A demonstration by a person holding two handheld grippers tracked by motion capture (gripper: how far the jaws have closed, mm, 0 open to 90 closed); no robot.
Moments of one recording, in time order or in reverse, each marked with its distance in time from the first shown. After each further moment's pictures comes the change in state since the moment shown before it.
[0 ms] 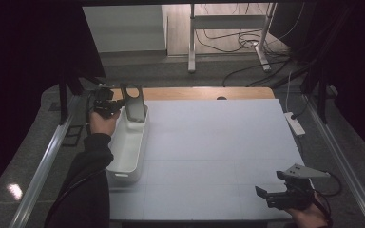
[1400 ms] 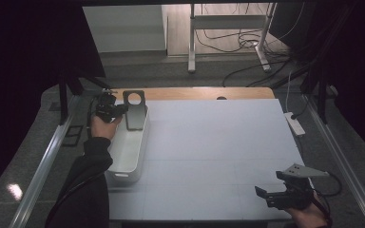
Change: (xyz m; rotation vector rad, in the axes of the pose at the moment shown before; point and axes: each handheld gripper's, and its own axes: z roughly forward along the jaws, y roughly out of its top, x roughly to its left) left arm -0.001 -0.011 0.008 0.040 -0.002 0.049; right arm 0.000 0.001 0.001 0.016 0.002 0.004
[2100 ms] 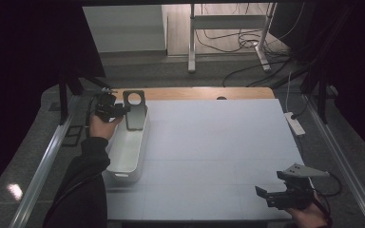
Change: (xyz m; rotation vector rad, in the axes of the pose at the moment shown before) left arm -0.002 0.002 -0.007 0.009 -0.019 0.039; right arm -0.001 0.000 0.000 0.001 -0.004 0.010
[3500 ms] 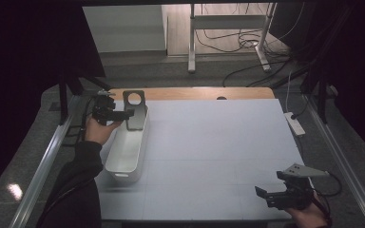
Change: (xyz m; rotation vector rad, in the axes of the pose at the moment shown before) left arm -0.003 -0.008 -0.016 -0.037 -0.071 0.040; right arm 0.000 0.000 0.001 0.001 0.005 -0.001
